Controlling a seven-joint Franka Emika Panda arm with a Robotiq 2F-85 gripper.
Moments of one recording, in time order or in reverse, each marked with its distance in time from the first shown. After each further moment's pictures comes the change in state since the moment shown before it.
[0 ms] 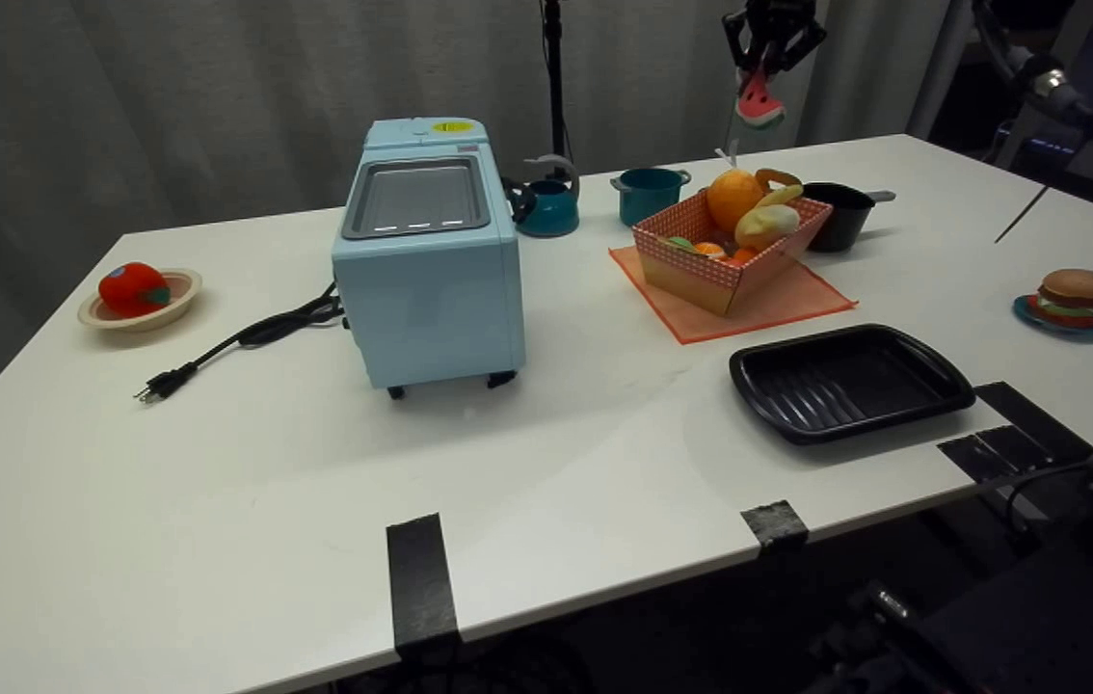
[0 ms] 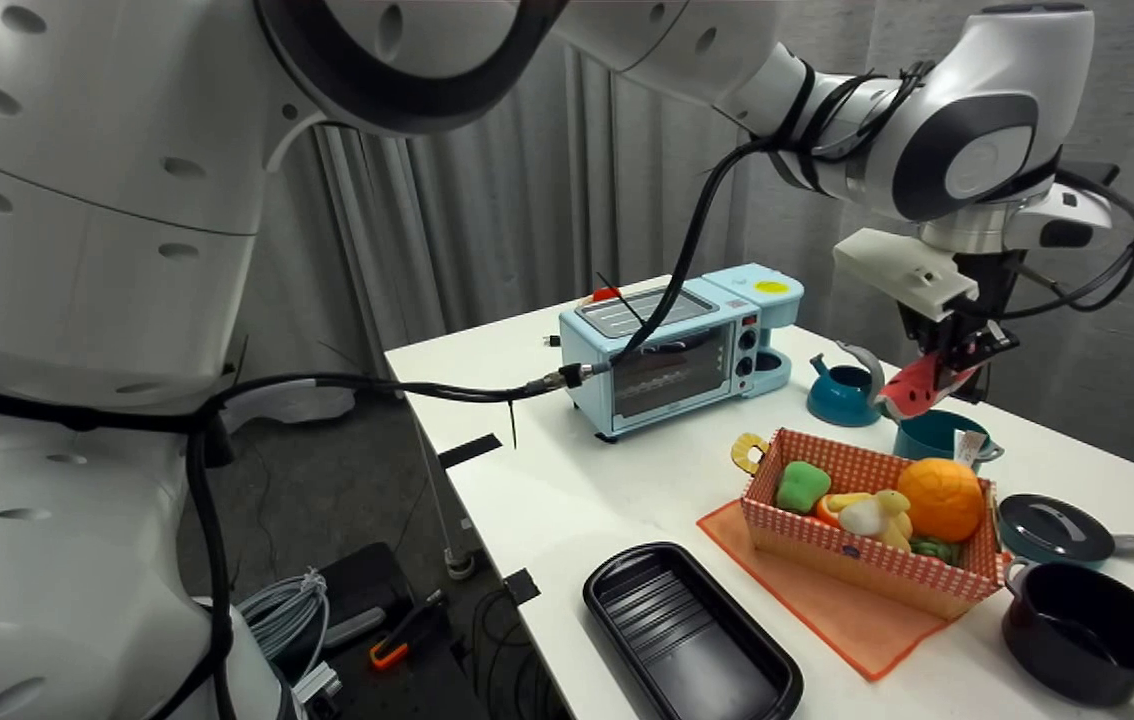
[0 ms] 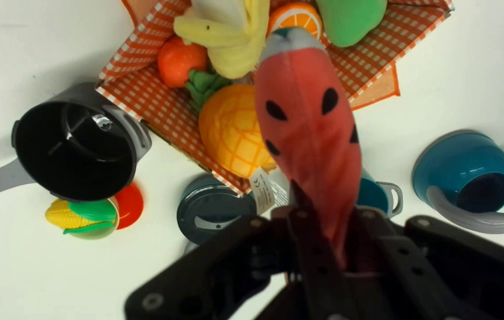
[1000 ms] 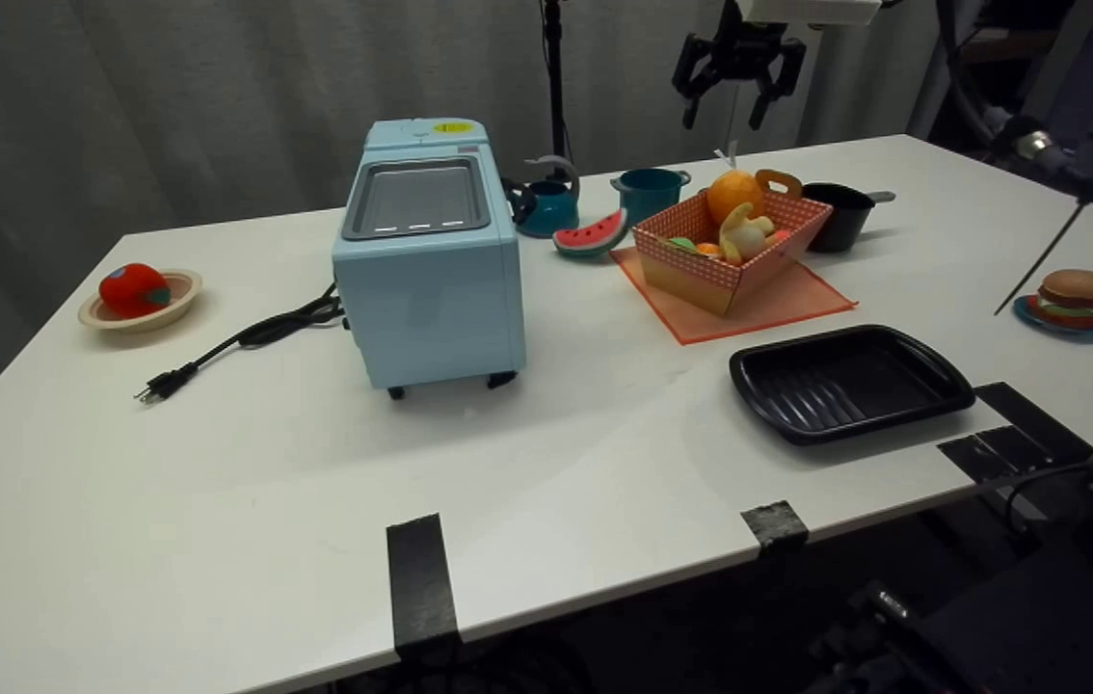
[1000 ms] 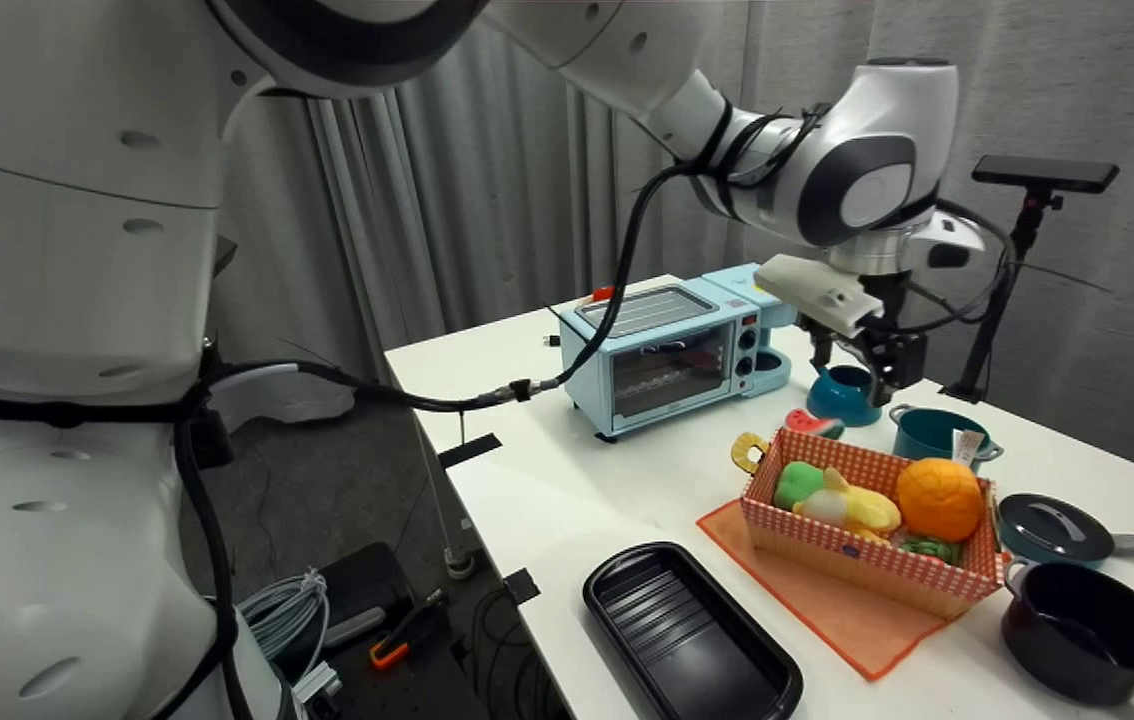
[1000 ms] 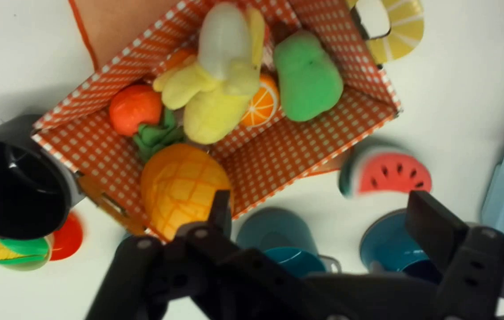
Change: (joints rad) arm 0.089 -0.098 0.021 -0.227 -0.031 0.099 -0.056
